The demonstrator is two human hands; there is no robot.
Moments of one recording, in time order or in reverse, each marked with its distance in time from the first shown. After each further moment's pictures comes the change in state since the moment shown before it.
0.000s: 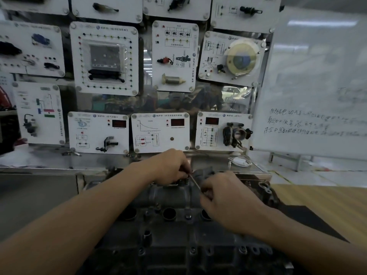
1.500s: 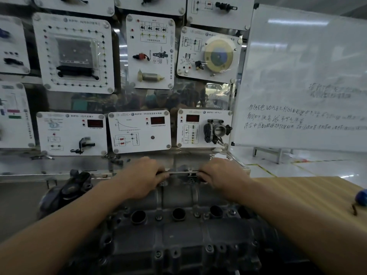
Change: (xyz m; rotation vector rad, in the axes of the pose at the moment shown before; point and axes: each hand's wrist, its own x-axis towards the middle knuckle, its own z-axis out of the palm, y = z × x) left_hand -0.001 0.008 0.029 0.133 0.104 -0.109; right_hand 0.025 0.096 -0.007 -0.338 -0.096 0.006
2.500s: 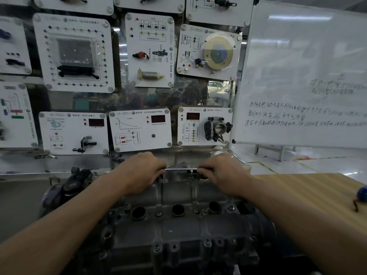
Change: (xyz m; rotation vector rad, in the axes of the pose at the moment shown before) left_hand -0.005 0.006 -0.011 0.127 0.037 0.105; right_hand 0.002 0.019 0.022 0.355 0.245 -0.095
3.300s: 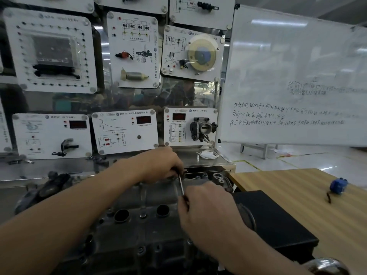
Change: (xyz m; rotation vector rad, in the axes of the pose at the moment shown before) left_hand 0.061 0.037 -0.001 -0.112 -0.072 0.295; right_hand -0.068 -0.122 -0.026 -0.154 -0.066 0.329
